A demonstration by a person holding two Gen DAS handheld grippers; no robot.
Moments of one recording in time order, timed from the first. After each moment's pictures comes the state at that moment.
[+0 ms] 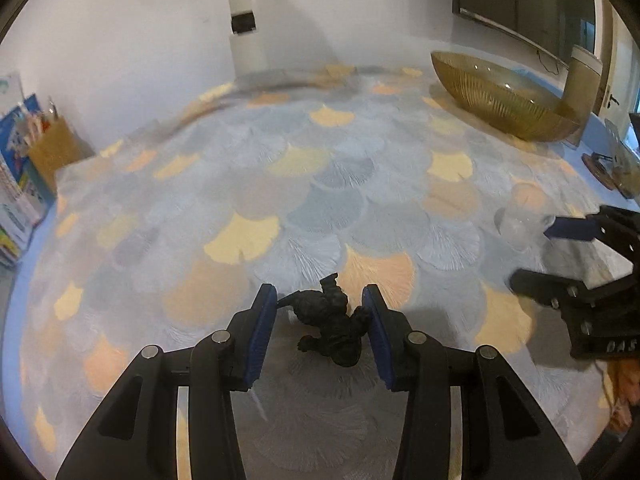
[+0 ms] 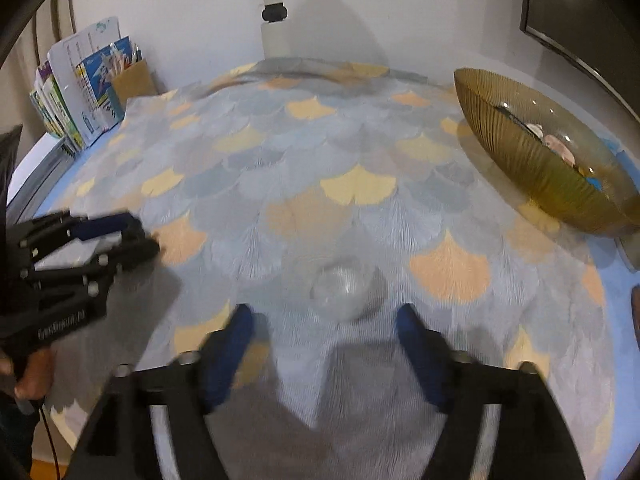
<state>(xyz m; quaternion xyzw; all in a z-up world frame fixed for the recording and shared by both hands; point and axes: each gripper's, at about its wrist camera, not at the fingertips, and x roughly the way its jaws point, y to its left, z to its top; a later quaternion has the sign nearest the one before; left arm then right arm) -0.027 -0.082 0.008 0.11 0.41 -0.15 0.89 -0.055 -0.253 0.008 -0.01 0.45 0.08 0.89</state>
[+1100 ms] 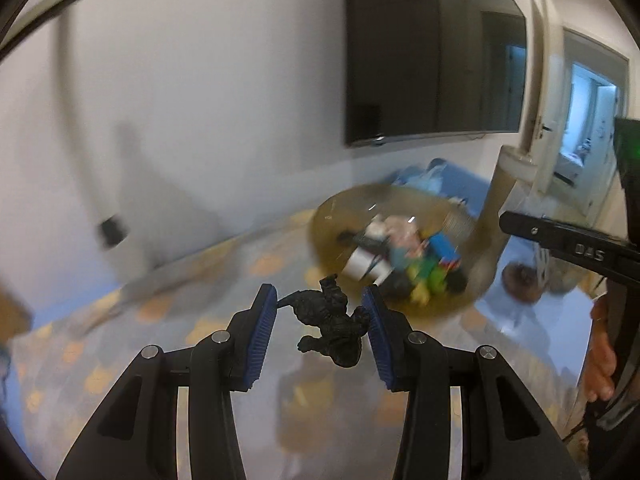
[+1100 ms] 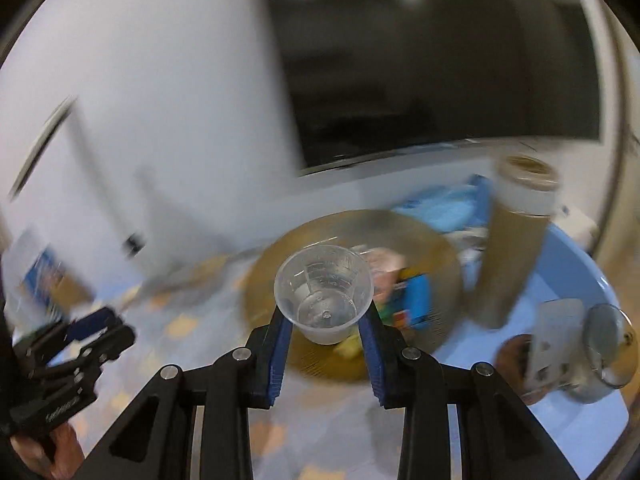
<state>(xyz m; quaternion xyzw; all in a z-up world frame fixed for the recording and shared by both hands) 0.043 -0.235 0.146 0.10 0.30 -0.30 0.90 -0.044 -0.447 0.157 0.15 0.30 -0.11 0.94</state>
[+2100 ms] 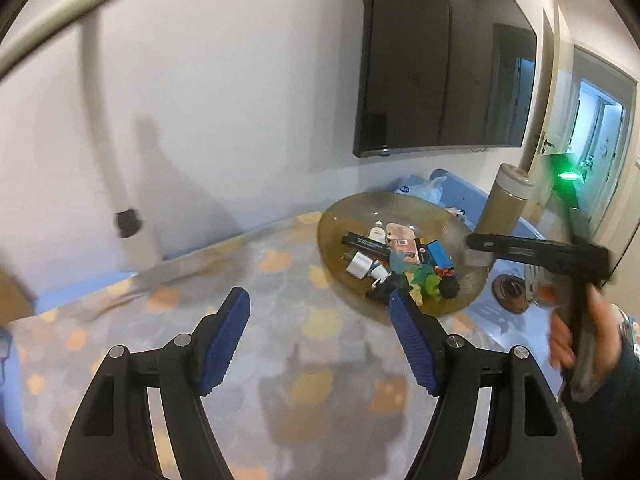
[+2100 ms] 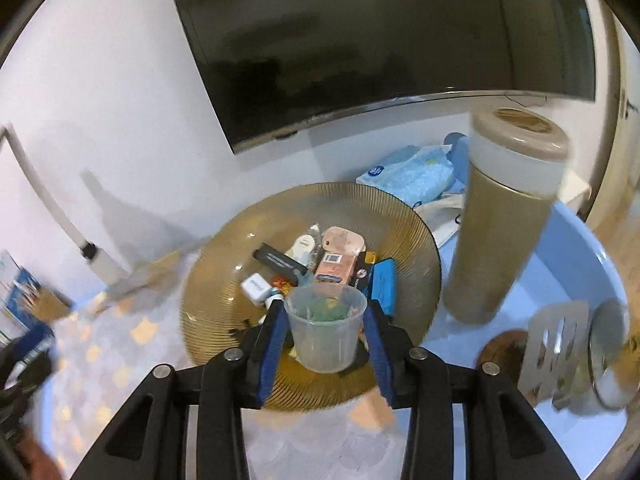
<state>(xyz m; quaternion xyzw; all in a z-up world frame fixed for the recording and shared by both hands) 0.021 -0.184 0.171 0.07 0.31 -0.28 0.90 0.001 -0.486 0.132 0.16 0.38 -0.11 0.90</state>
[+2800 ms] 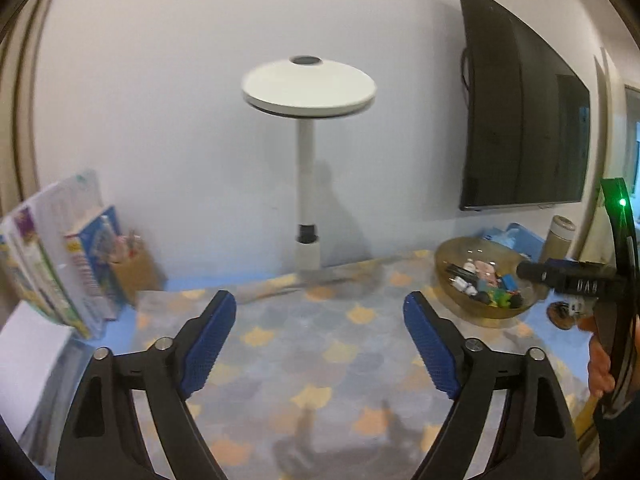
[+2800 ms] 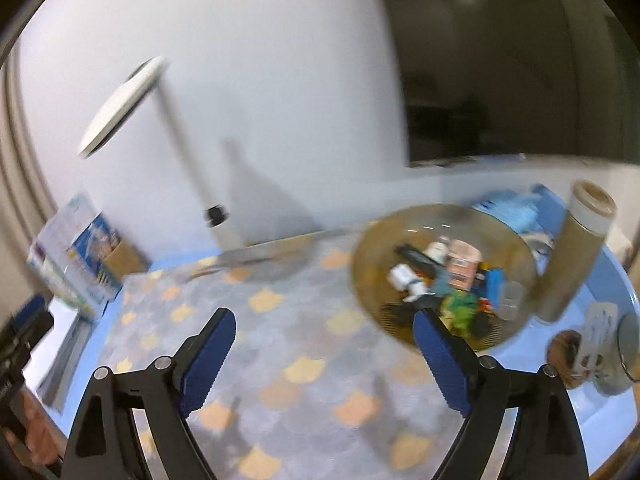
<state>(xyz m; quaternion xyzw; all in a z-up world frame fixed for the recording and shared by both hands) -0.063 -0.018 0.218 0.04 0.22 -0.12 0.97 -0.054 -0.314 0.193 0.10 0.32 0.01 0.94</state>
